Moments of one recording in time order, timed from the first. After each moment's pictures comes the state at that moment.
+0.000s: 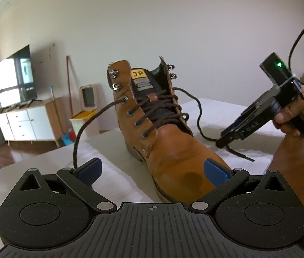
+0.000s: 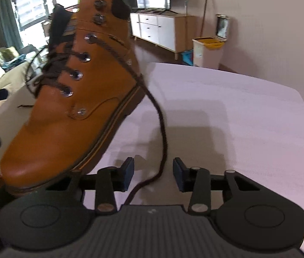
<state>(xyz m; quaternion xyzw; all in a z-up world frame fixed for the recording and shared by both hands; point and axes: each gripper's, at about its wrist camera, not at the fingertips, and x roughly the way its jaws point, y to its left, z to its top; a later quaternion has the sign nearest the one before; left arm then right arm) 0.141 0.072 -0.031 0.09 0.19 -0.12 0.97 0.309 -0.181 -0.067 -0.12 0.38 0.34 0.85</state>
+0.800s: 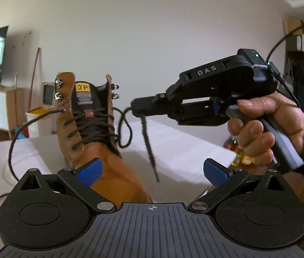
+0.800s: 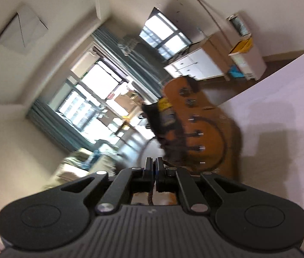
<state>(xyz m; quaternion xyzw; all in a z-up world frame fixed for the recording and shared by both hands) 0.136 0.036 -0.024 -0.04 0.17 -0.24 0.96 0.276 -0.197 -0.003 0.27 0.35 0.47 0.76</state>
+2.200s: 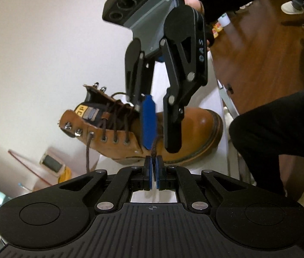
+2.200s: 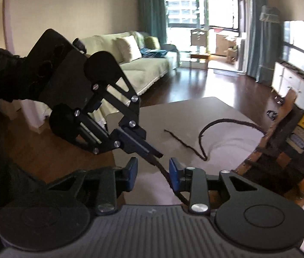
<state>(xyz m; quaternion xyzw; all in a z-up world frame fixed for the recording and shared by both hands) 0.125 0.088 -0.013 0.45 0.15 -0.30 0.83 0.241 -0.073 0.005 -0.19 0.23 0.69 0.65</state>
